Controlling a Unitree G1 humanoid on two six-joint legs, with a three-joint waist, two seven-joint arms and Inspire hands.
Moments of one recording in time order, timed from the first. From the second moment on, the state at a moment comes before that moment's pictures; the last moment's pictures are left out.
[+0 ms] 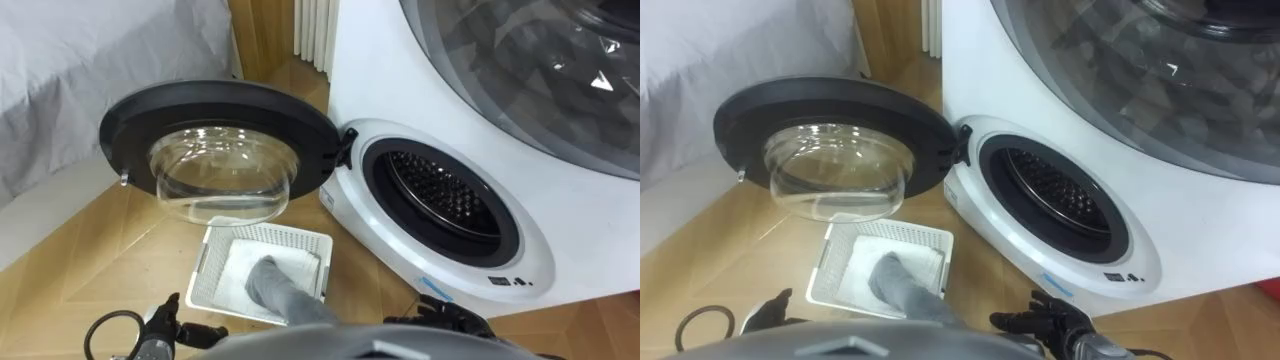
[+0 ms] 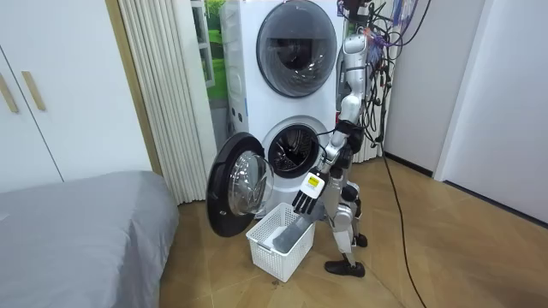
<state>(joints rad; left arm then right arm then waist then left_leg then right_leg) 0.17 0.18 0.08 1.12 0.17 -0.08 0.05 0.06 -0.21 0.08 1.28 0.22 -0.07 0.28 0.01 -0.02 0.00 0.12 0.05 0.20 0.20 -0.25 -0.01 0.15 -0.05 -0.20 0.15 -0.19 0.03</state>
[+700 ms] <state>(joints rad) 0.08 0.18 -0.02 1.12 0.32 -0.09 0.15 -0.02 -0.22 0.15 1.33 0.19 -0.09 0.27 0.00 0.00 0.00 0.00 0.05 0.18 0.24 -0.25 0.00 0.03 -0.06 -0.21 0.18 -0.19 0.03</state>
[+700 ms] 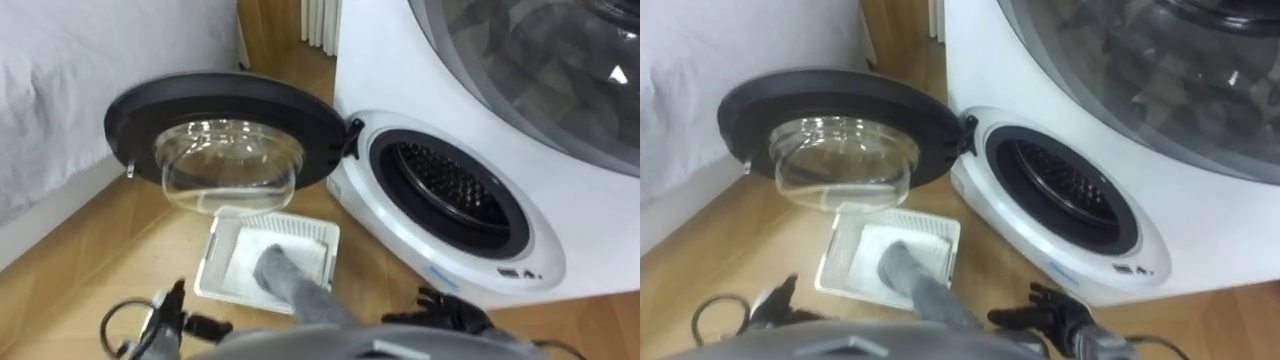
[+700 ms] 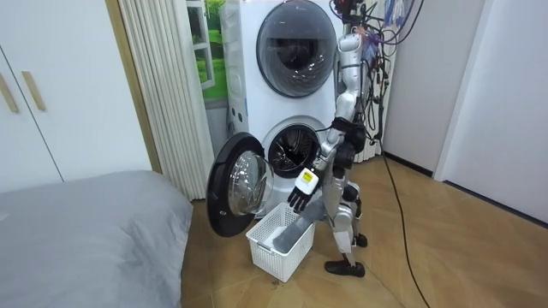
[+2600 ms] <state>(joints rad) -0.69 0.21 -0.61 1.28 0.71 -0.22 0.46 -0.56 -0.19 0.51 1.20 0.32 -0.22 0.13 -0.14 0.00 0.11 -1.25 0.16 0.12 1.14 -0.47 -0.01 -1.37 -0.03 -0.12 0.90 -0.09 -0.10</state>
